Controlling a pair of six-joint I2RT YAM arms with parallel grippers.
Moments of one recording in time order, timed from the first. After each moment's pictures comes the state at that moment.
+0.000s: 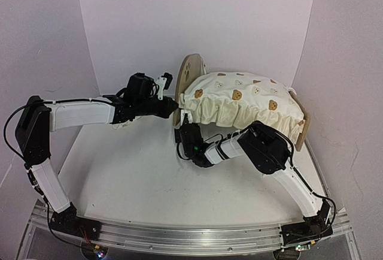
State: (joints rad) left arm -0.70 1.73 1.29 0.02 0.09 -0.24; right arm 0.90 2.58 1.66 0.75 0.70 0.09
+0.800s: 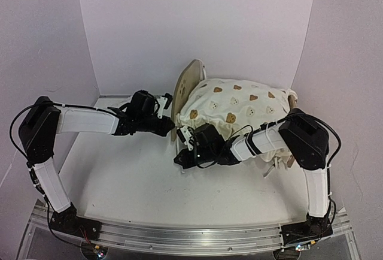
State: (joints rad) left arm -0.70 1.76 1.17 0.03 0.08 -0.22; right arm 0.92 2.10 1.20 0.26 -0.24 0.45
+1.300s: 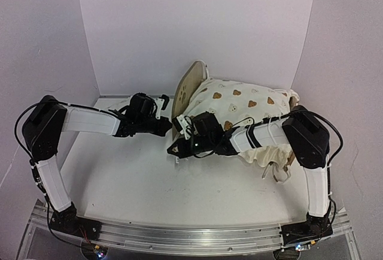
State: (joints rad) left arm -0.67 1.82 1.13 0.11 0.09 -0.24; right arm 0.89 2.10 1.28 0.24 -0.40 0.46
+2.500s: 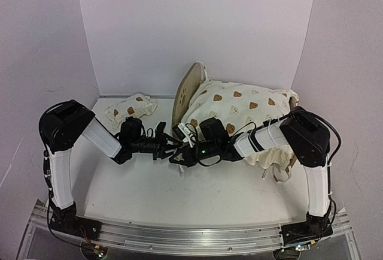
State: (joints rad) left arm -0.60 2.01 0.82 0.90 0.81 -1.21; right arm 0.86 2.10 1.18 0.38 -0.66 0.33
